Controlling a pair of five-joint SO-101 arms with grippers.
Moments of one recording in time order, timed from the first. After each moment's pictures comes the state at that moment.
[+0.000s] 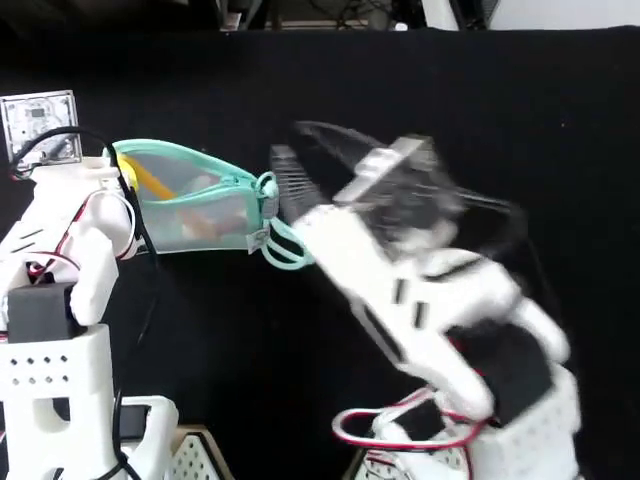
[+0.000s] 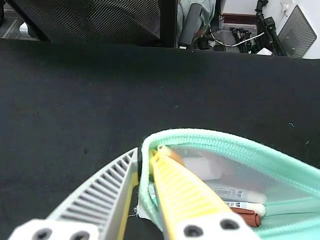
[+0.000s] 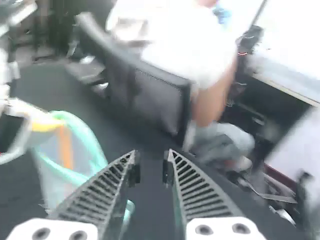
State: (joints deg) left arm -8.6 -46.9 33.3 61.1 1.1; right arm -29.3 -52.9 13.5 59.7 15.3
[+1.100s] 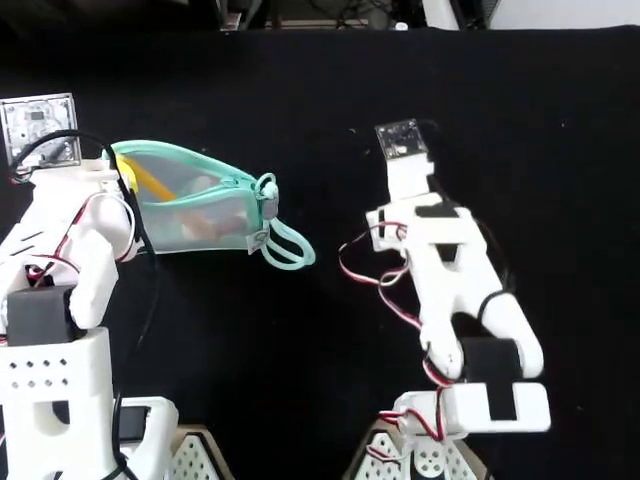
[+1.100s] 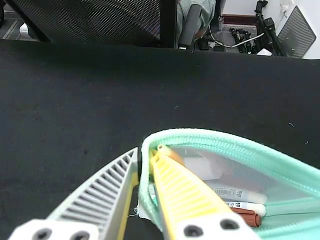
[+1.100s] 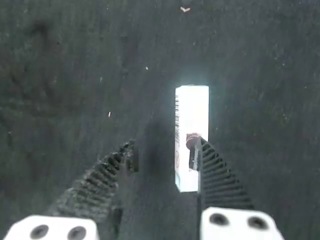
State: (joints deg) left arm -8.6 -47.0 34.2 60.6 1.0; right arm -0.5 -0.5 41.1 34.1 12.5
